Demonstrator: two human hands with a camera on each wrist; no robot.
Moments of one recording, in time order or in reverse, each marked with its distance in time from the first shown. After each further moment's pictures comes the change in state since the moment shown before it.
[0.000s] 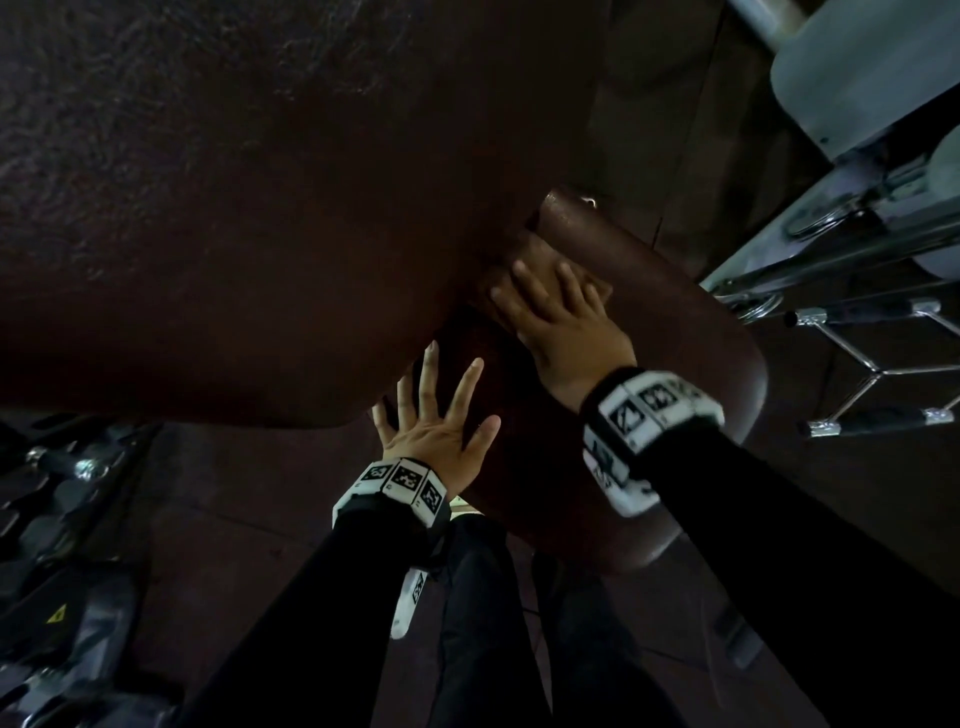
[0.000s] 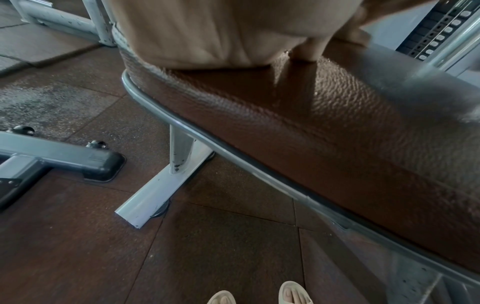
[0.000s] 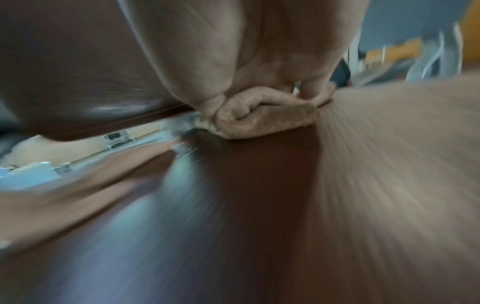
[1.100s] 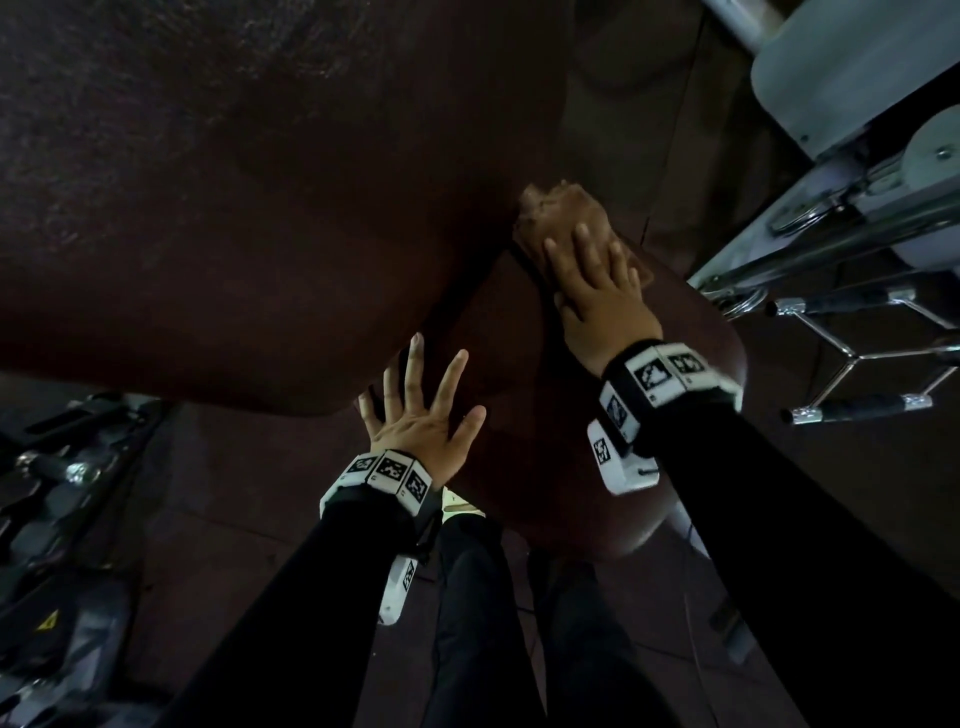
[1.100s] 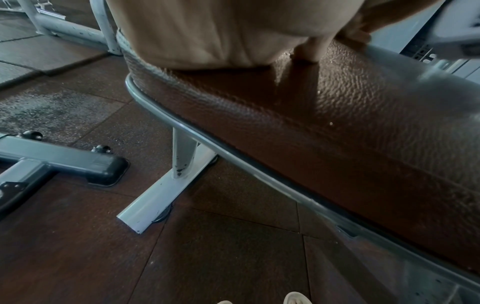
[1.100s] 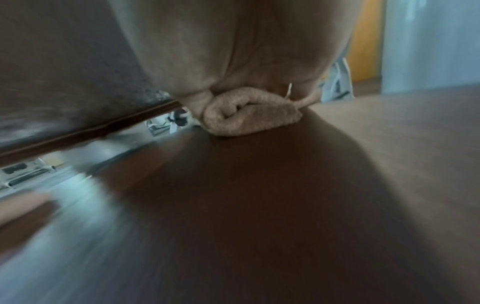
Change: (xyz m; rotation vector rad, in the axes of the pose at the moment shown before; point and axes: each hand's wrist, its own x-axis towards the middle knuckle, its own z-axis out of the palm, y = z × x) left_hand 0.005 -0.007 0.012 0.008 0.107 0.019; right_hand -0.002 0.041 -0.003 0.219 0.120 0.226
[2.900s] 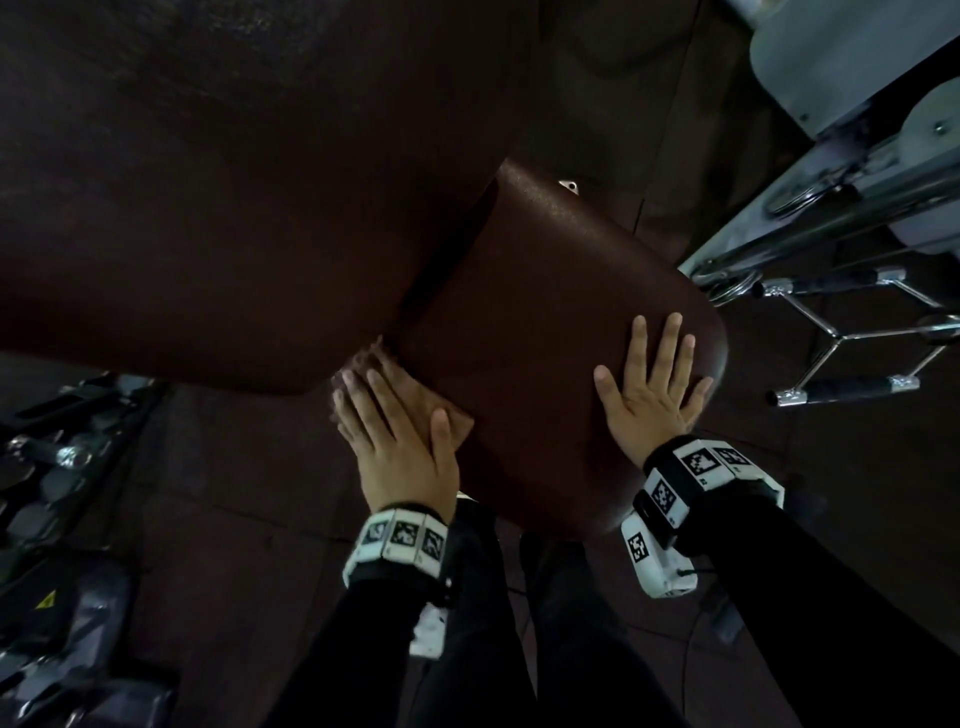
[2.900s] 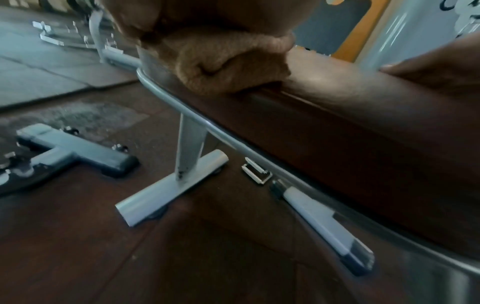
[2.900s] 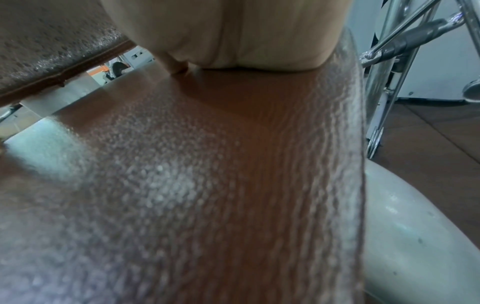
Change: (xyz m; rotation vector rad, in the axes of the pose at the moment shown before) left_hand -0.043 0.025 0.046 -0.124 0.545 -0.220; right_hand -0.100 0.057 0.041 0.157 -0.044 0.341
